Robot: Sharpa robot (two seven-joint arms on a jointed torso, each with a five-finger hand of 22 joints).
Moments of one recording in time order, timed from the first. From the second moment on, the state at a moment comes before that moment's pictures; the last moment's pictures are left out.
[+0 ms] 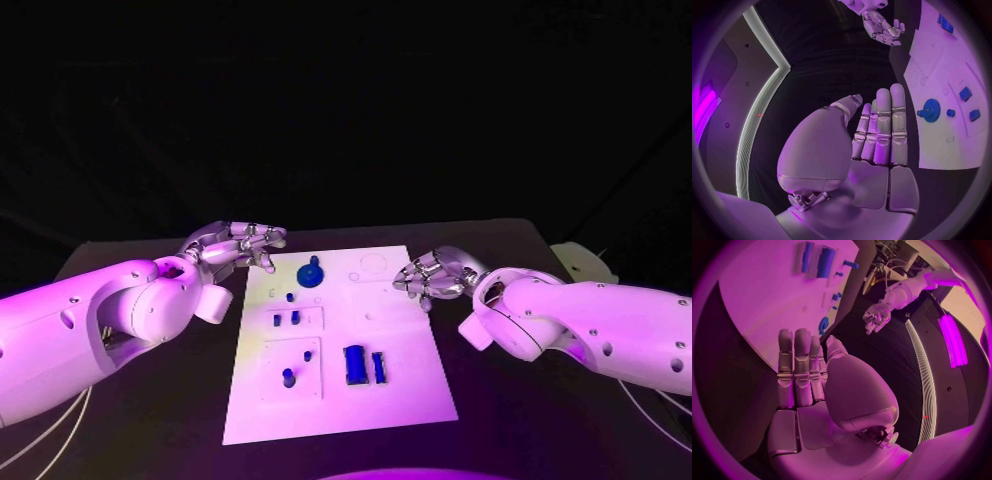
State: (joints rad) left arm 1.15 -0.87 -0.02 1.48 -0.07 -0.19 0.18; left_hand 1.39 -0.14 0.38 0.14 0.26 0.95 0.19 0.21 0.11 0.94 0.12 0.45 0.14 1.13 0.04 0.81 0.42 0.17 1.06 0.13 0.78 0.48; right arm 1.13 -0.95 -0.13 1.61 -0.62 -0.44 -0.05; right_hand 1.47 0.05 -0.09 0.21 0.31 0.91 0.15 0.17 0.46 1.03 0.07 0.48 0.77 1.22 0.01 0.70 0.59 0.17 1.07 0.11 0.38 1.14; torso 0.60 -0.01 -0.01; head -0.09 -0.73
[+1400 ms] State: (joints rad) left arm 1.06 -0.77 0.00 1.51 0.04 -0.56 0.42; left_hand 0.59 -0.01 0.13 0.00 0.11 0.35 0.05 0.01 0.00 0.37 0.09 0.01 0.00 0.37 0.05 0.01 0.00 0.08 0.32 0.12 0.01 0.00; right arm 1.07 -0.77 -0.02 1.50 -0.11 -0.56 0.40; right_hand 0.61 0.00 0.00 0.02 0.03 0.39 0.08 0.01 0.03 0.43 0.03 0.01 0.01 0.44 0.01 0.01 0.01 0.09 0.36 0.10 0.01 0.25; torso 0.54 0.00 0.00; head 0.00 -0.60
